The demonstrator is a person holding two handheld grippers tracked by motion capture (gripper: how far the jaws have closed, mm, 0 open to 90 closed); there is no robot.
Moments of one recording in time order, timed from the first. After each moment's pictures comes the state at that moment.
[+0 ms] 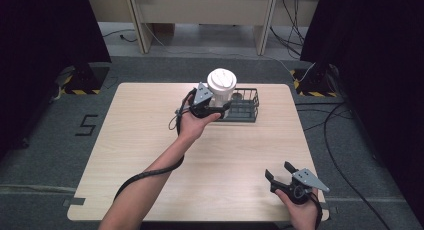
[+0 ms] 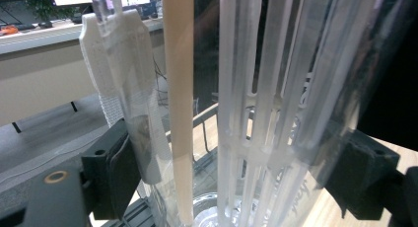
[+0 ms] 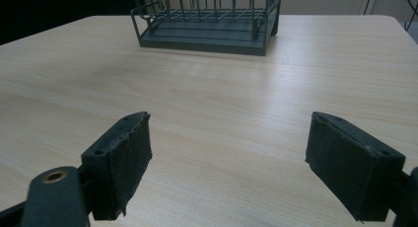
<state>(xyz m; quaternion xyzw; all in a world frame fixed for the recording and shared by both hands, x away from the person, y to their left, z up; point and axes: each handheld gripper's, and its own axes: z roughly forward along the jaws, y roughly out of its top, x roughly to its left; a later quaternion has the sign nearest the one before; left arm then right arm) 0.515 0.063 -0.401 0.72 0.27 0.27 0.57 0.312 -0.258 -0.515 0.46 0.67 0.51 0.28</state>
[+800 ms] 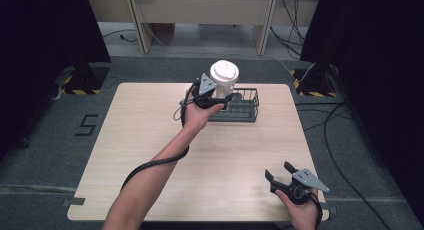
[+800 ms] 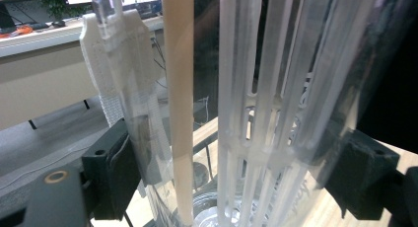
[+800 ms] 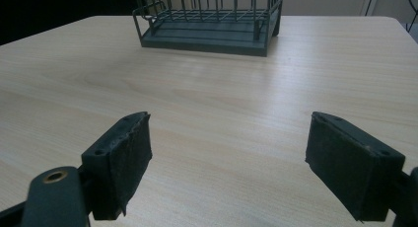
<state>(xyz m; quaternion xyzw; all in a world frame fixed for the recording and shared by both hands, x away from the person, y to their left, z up) 0.541 0.054 -0.391 0.72 0.29 0.28 0.56 0.311 -0.258 -0.515 0.46 0.67 0.51 0.28</state>
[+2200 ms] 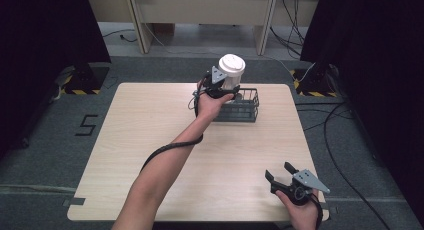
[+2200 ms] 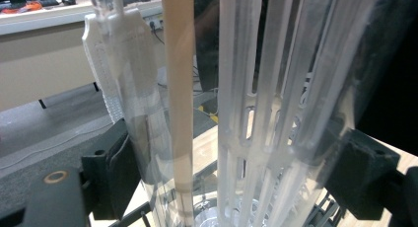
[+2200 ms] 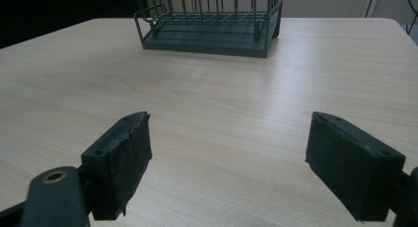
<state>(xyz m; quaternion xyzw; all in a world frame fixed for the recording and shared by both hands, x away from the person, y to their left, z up) 0.589 0.023 -0.401 0.72 0.33 0.28 0.54 0.310 -0.259 -0.515 0.46 0.67 0.51 0.28</state>
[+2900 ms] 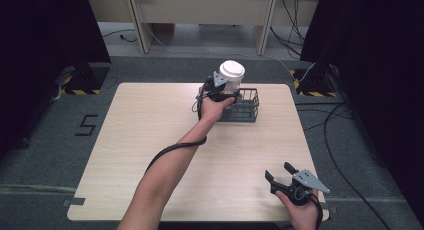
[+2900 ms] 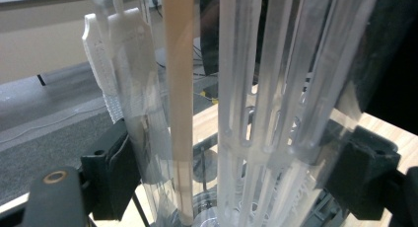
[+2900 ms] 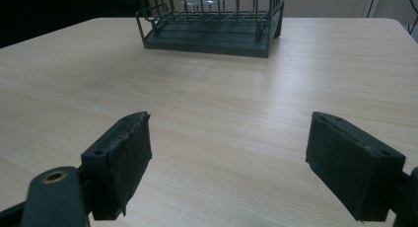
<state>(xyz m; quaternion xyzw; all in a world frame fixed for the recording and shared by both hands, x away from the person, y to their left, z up) 0.598 0.017 -0.430 0.73 0.36 0.27 0.52 0.309 -0.259 -0.515 0.45 0.67 0.51 0.28</state>
